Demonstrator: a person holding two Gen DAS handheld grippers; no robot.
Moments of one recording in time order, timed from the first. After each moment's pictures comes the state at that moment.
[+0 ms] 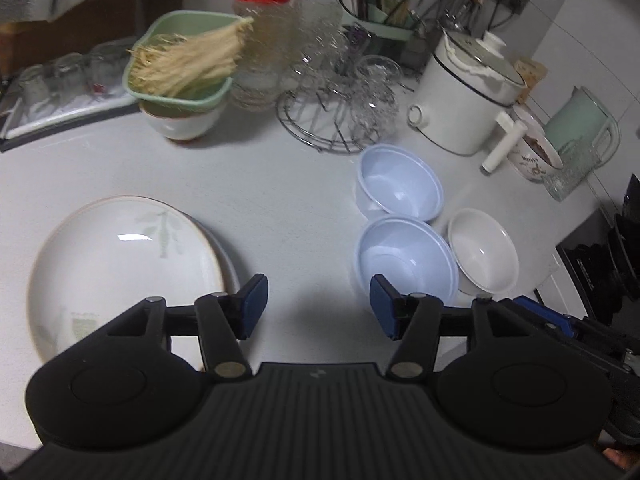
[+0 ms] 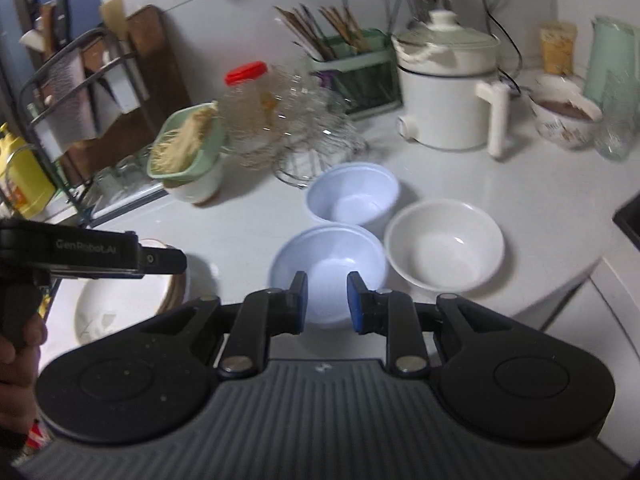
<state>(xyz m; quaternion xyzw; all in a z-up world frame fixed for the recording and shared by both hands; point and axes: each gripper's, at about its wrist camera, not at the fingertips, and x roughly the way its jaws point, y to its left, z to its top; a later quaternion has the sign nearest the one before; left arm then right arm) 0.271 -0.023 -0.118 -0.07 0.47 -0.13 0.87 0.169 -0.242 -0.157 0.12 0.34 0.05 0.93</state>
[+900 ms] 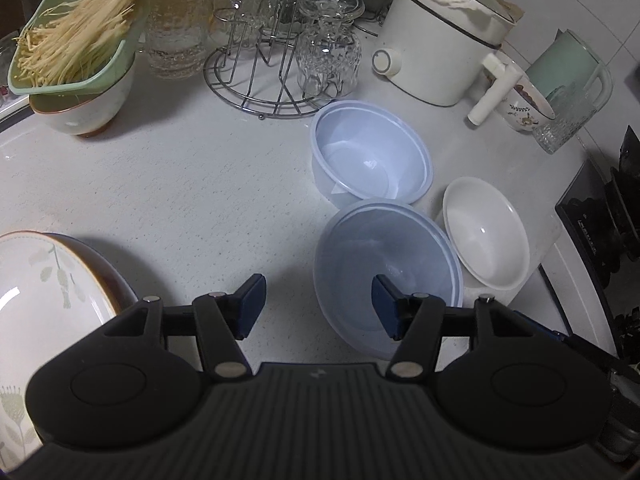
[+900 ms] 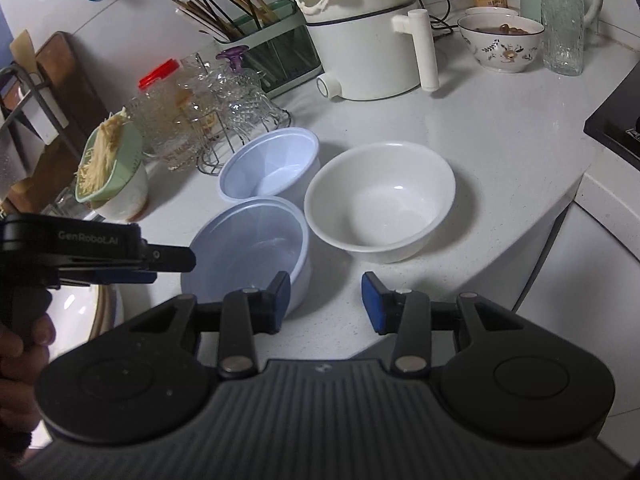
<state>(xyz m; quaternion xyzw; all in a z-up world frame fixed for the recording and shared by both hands) 0.343 -0.070 -0.174 -0.04 0.51 -0.19 0.84 0.188 -0.270 -0.214 0.20 0.35 -0.02 0.91</state>
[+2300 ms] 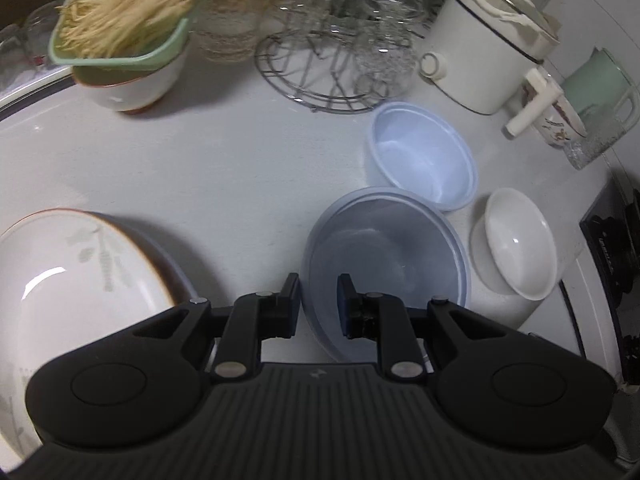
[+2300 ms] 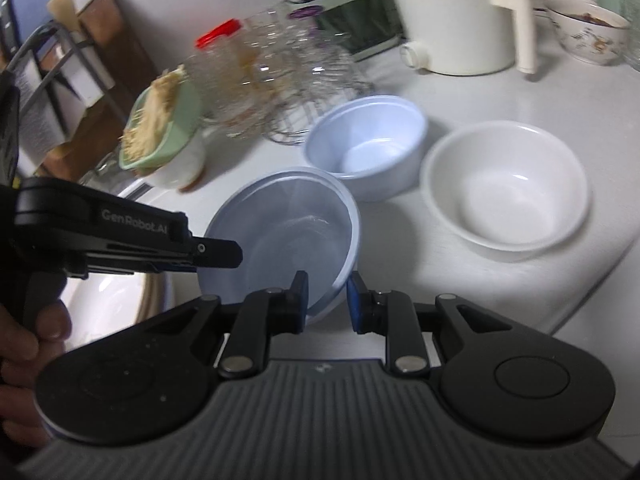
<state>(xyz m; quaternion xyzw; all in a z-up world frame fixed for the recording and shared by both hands) 0.348 -0.035 -0.177 -0.05 0.53 -0.14 0.83 0.228 -0.219 -0.222 0.19 0.38 0.07 0.90</state>
